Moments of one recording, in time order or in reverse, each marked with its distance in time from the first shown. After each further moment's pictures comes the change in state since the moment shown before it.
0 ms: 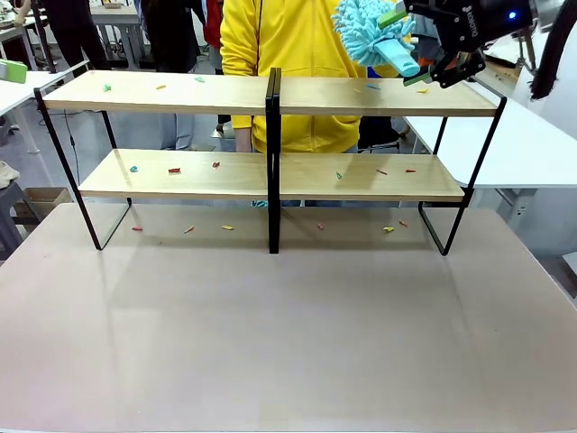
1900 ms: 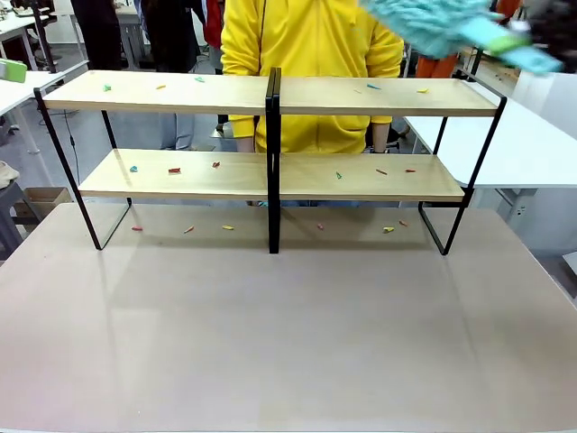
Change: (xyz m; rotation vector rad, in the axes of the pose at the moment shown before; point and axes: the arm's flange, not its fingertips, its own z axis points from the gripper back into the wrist) left arm 0.000 0.000 0.001 0.000 -0.002 -0.001; right arm -0.040 -0.044 0.148 0.066 0.142 0.186
